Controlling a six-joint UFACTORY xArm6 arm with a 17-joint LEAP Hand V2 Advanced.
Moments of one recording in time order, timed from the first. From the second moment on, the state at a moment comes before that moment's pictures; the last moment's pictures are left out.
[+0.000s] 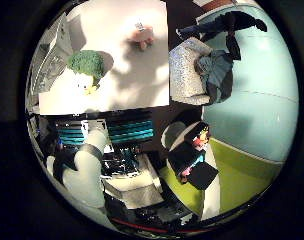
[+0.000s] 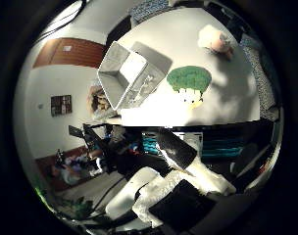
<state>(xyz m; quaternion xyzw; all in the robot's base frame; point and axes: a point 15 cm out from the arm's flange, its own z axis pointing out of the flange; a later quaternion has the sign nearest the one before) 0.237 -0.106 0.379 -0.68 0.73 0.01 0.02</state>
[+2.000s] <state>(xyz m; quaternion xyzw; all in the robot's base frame) 0.469 -0.231 0.180 -0.62 0.78 0.07 0.00</state>
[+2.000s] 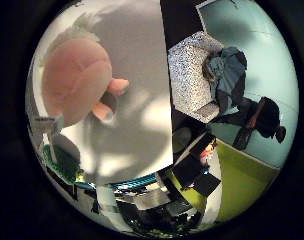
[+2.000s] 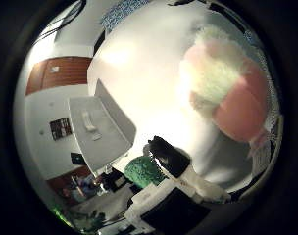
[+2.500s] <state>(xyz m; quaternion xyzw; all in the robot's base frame) 0.460 -0.230 0.142 -0.61 0.78 0.11 -0.03</state>
